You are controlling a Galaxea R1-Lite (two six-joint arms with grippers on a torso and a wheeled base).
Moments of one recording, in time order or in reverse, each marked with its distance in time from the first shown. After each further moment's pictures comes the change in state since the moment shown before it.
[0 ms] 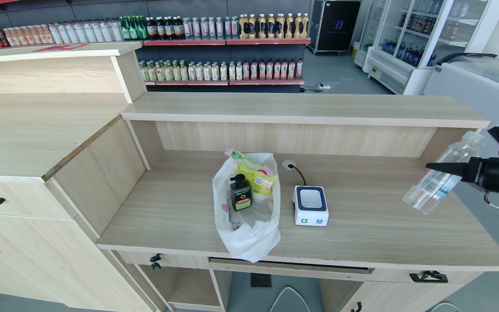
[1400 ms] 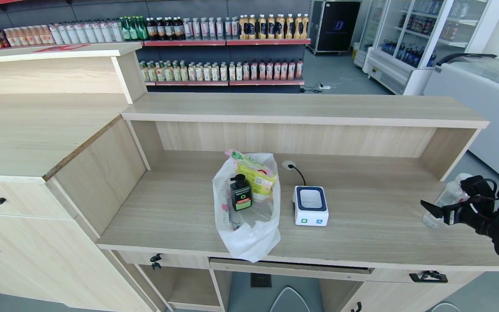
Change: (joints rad) left arm 0.000 0.000 0.000 0.000 0.000 0.000; right arm -0.100 0.561 0.086 -0.871 -0.303 -0.479
